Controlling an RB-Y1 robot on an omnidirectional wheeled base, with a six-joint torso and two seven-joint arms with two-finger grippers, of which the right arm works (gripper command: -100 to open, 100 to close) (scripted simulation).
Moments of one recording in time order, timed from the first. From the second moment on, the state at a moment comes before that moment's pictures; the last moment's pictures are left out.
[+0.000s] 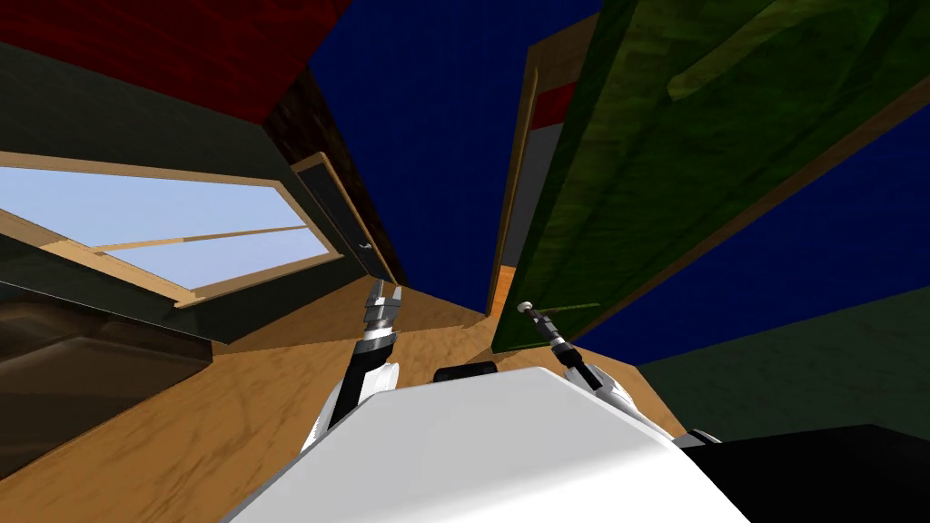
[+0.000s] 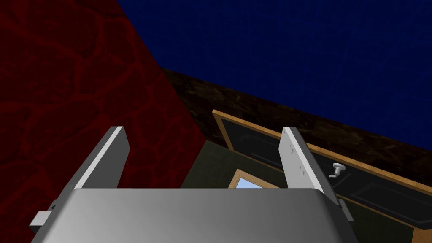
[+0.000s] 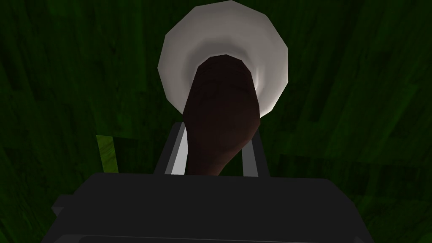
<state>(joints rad) 0.16 -0.58 0.14 -0.78 -0.15 -0.97 -0.37</state>
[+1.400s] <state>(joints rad) 0.22 -0.64 0.19 -0.69 -0.16 -1.17 -0.42</state>
